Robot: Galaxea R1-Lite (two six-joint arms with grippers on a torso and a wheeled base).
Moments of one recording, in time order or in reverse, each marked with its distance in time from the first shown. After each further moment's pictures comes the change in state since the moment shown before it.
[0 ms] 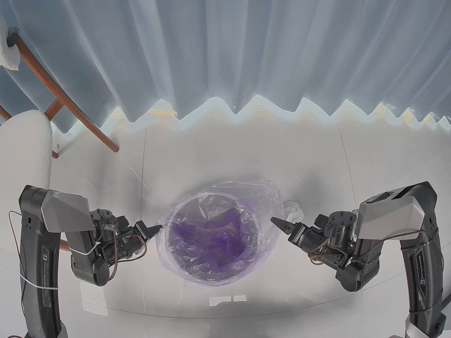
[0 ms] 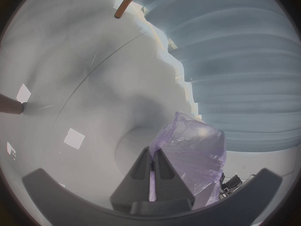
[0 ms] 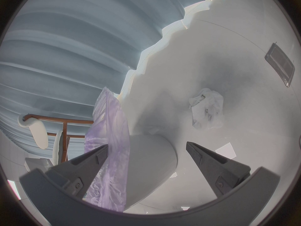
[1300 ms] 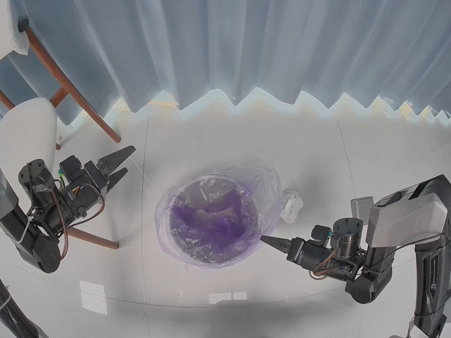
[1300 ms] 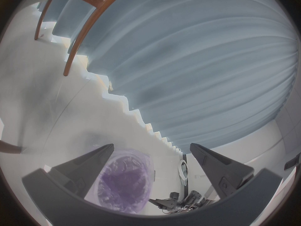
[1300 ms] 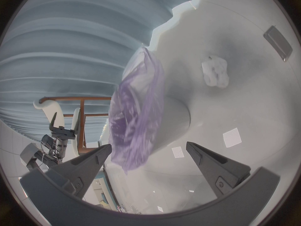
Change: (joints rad) left arm 0.031 -0.650 0.181 0.003 -0.072 -0.028; right arm 0.091 -0.148 0.200 0.000 0.129 0.025
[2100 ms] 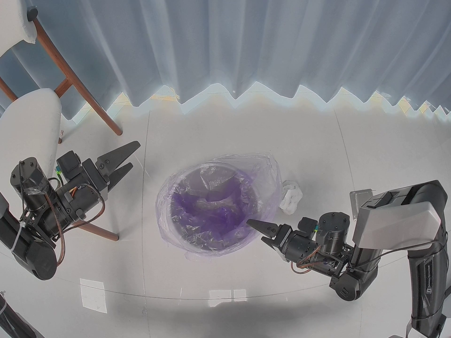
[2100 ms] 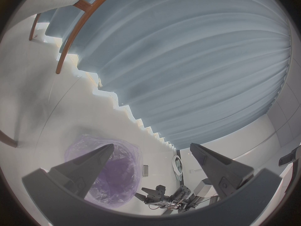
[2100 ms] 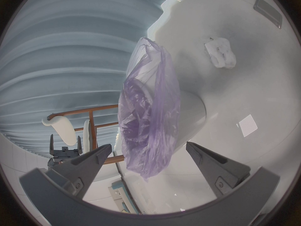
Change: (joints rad) left arm -0.071 -0.097 0.038 0.001 0.003 0.010; right arm 0.061 0.036 -0.154 0.000 -0.035 0.221
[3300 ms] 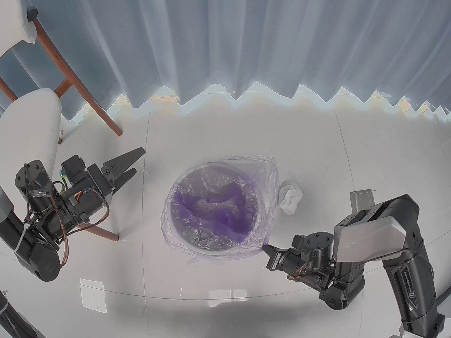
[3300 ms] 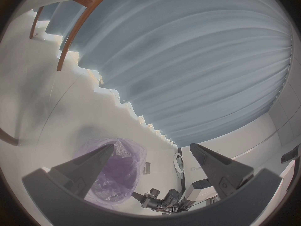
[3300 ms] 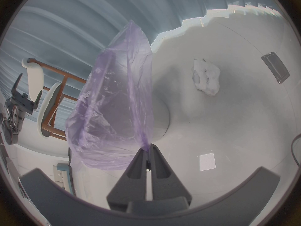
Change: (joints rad) left arm -0.012 0.026 0.008 0.000 0.001 0.020; right arm 0.008 0.182 -0.030 0.000 -0.231 -0.483
